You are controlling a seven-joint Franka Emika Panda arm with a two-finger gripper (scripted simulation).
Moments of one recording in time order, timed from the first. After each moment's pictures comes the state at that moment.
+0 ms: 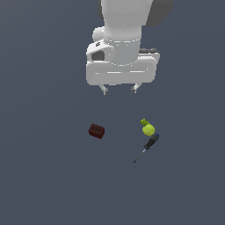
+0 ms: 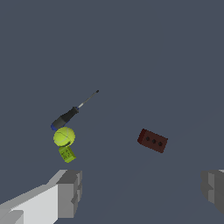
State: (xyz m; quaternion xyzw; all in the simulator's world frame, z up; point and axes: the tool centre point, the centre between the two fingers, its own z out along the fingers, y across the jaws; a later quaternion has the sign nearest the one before) arm 0.005 0.025 0.348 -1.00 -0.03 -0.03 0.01
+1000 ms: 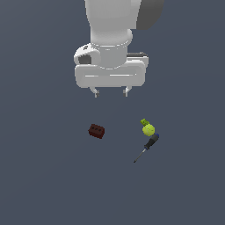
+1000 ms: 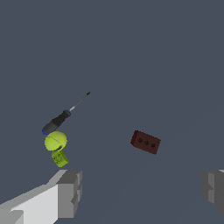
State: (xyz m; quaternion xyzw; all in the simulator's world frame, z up) arm 0.012 -0.005 0.342 -1.00 -0.01 -0.03 0.01
